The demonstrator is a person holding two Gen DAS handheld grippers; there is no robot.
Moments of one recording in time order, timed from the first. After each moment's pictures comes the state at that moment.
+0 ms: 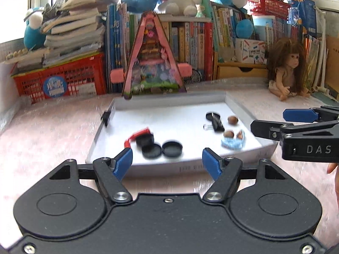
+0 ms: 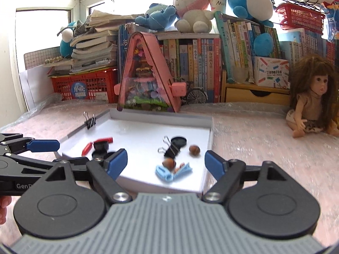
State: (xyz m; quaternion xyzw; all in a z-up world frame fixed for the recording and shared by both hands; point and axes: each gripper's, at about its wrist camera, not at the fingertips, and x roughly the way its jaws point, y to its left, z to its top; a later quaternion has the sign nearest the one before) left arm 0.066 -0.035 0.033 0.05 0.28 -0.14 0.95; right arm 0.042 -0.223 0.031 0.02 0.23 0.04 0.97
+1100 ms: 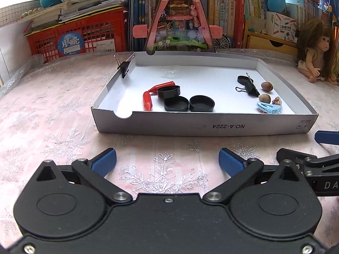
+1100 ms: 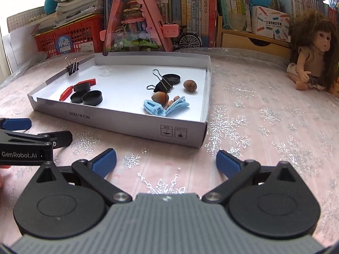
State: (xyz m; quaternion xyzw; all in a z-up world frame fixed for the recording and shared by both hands) left arm 0.093 -0.022 -0.023 0.03 0.35 -0.07 0.93; right arm 0.057 -0.216 -0.034 0.01 0.34 0.01 0.94
